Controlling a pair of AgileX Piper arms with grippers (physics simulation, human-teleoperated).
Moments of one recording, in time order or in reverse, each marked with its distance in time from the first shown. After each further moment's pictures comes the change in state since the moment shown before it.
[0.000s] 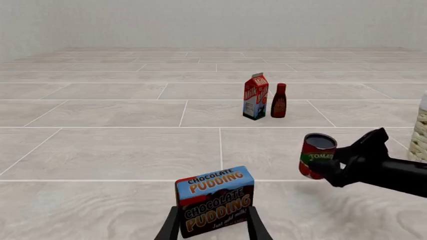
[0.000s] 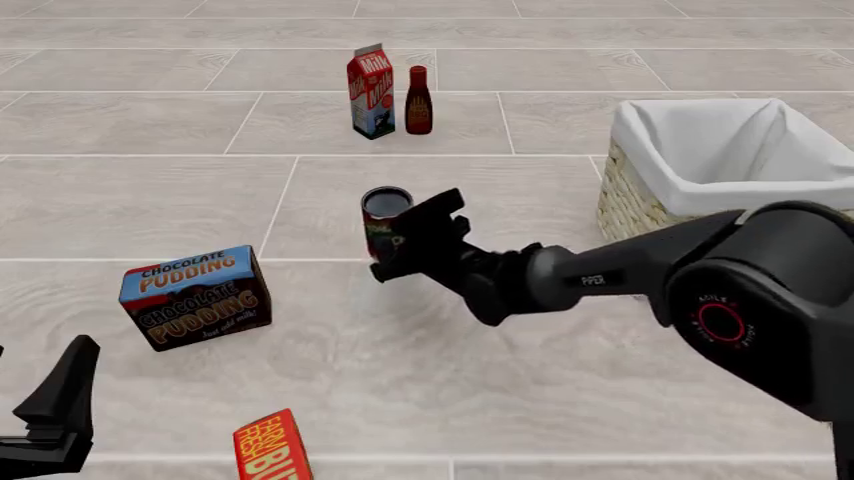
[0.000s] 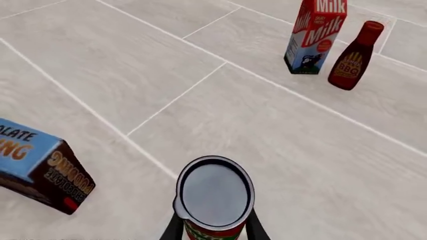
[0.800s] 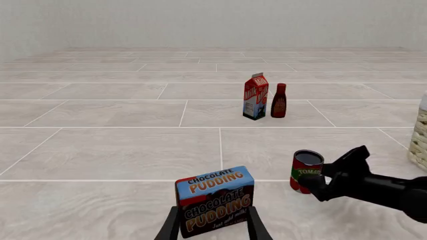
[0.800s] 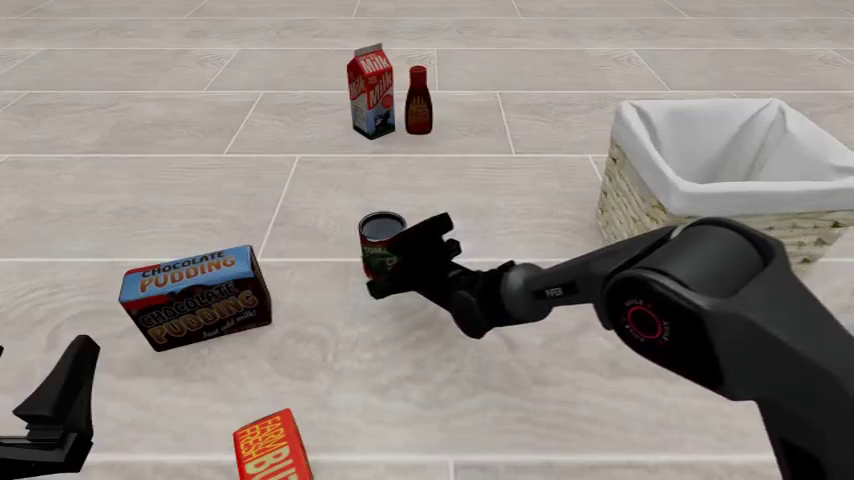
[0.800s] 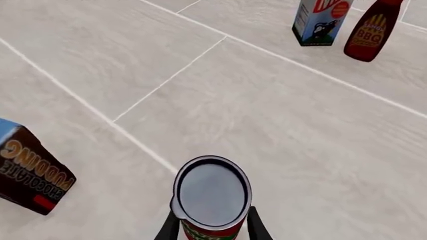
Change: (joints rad) left arm 0.000 0.000 0.000 0.000 0.000; right arm -0.002 0.163 -0.099 -0.013 0.038
